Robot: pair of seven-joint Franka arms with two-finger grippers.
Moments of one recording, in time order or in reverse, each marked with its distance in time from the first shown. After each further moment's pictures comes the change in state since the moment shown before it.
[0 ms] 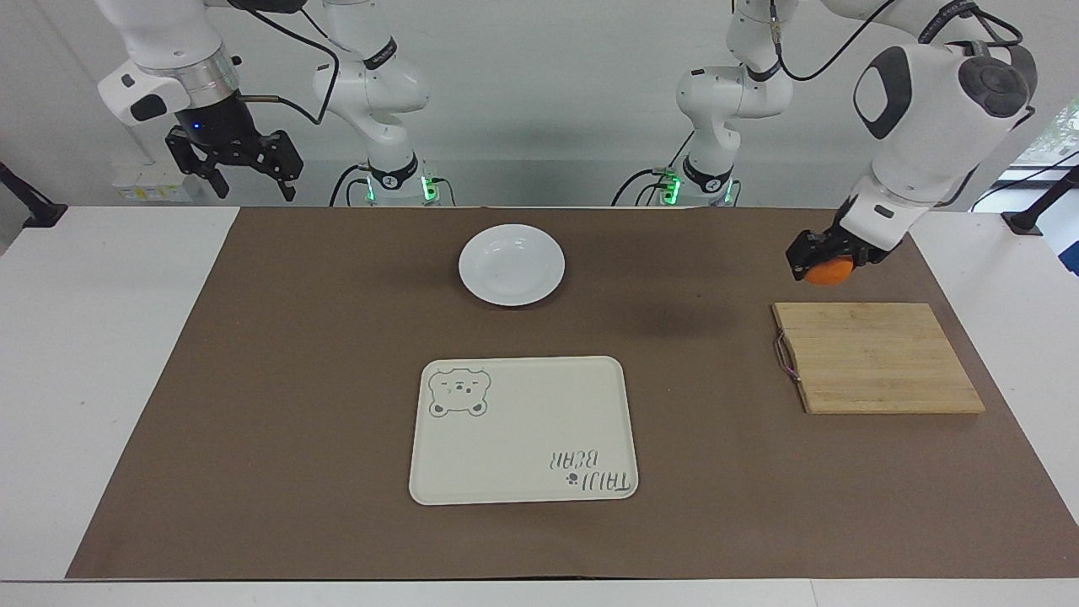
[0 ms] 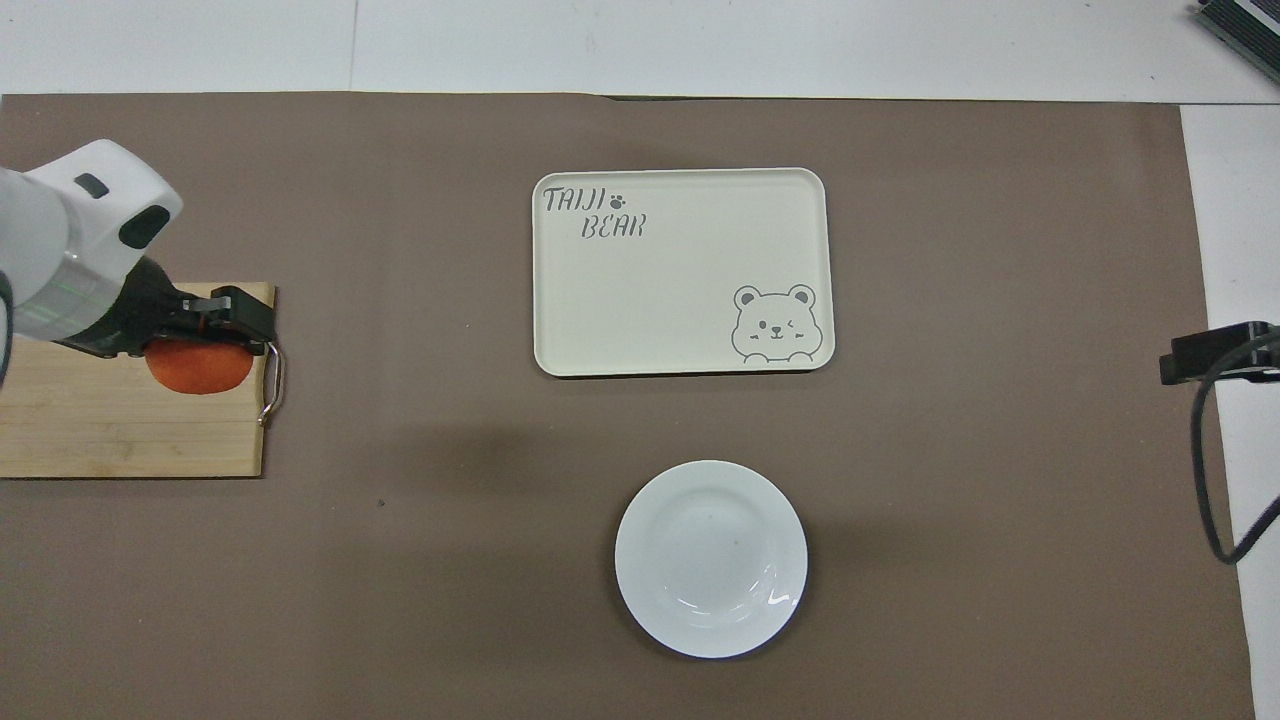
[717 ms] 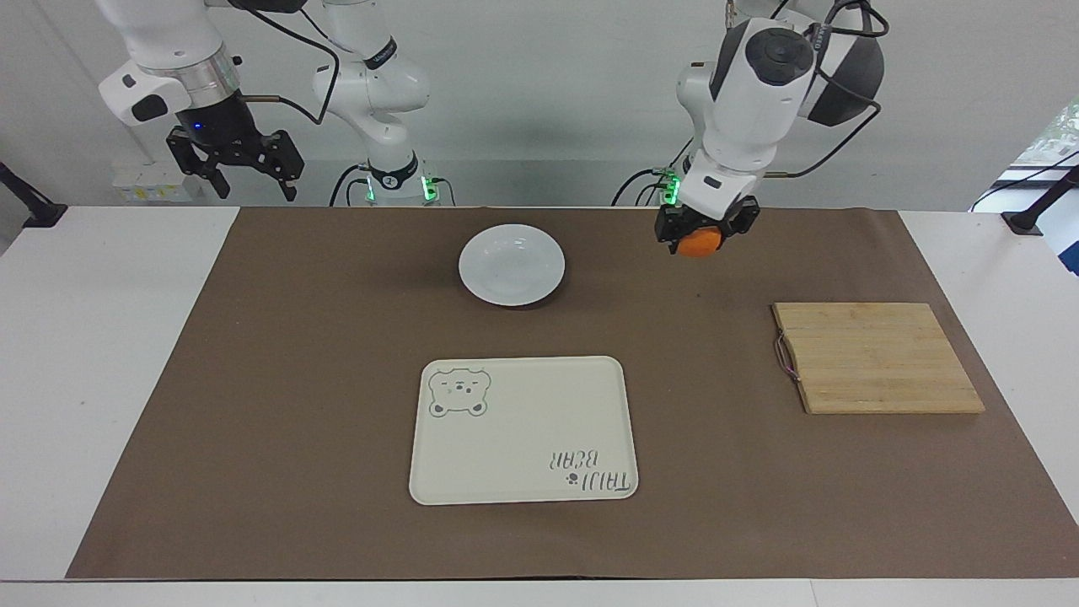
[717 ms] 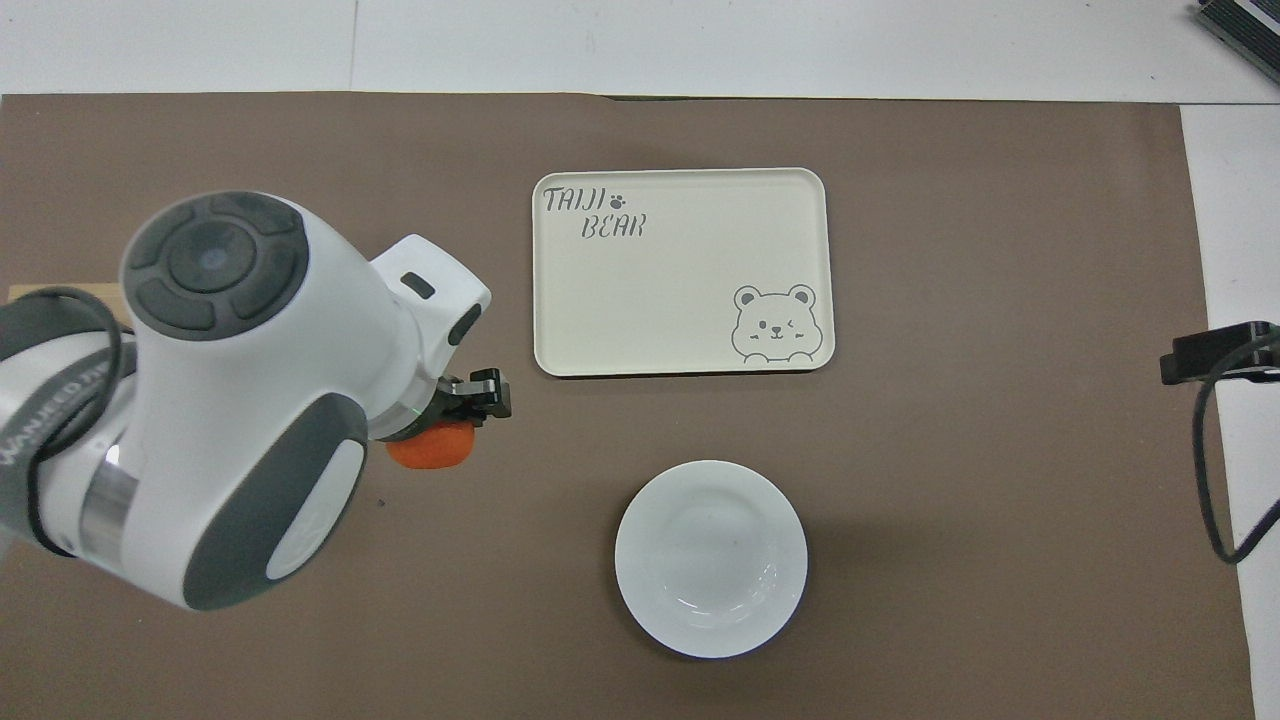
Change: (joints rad) left arm -0.325 -0.025 -0.015 -0.067 0.001 0.044 -0.353; right arm 0.060 0.000 -0.061 0.000 0.000 0.000 0.000
